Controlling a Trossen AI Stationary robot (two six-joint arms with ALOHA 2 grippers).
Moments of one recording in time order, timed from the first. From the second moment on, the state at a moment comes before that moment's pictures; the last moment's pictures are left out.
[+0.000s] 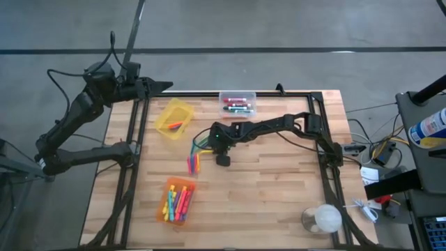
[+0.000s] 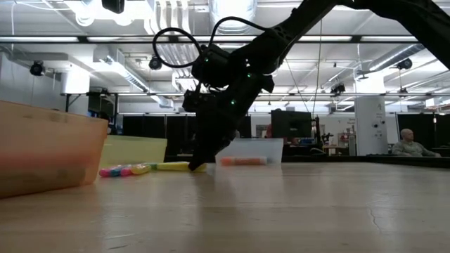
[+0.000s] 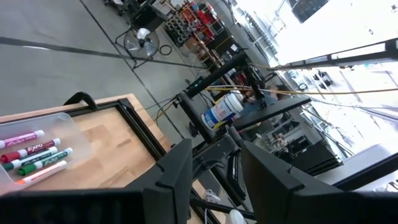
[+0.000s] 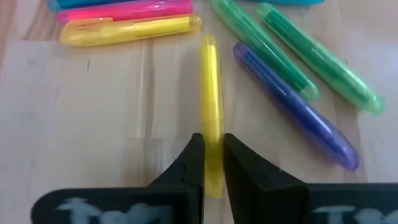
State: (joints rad) left arm 0.68 0.81 1.19 -0.37 0.42 -0.85; right arm -0.14 2.22 1.49 -0.28 -0.16 -0.08
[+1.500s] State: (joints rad) left arm 0.63 0.87 1.19 -0.35 0.49 -0.81; right arm -0.20 1.99 2.15 -0.39 -0.13 0.30
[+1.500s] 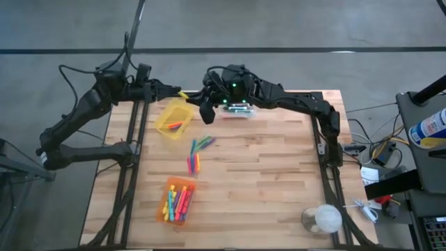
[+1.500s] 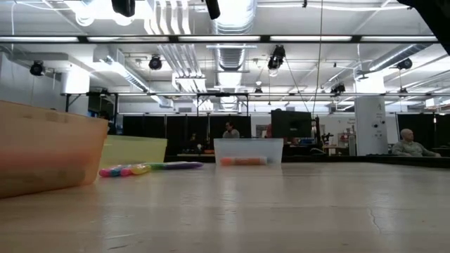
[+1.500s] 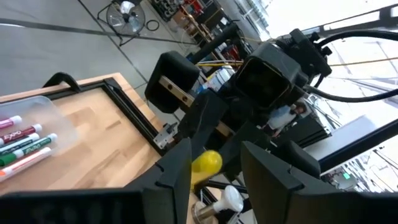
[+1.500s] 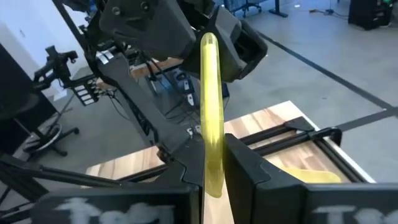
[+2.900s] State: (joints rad) left arm 0.64 1.04 1.19 -0.89 0.09 -0.49; right arm -0.13 1.99 2.15 -0.63 -0.08 0.22
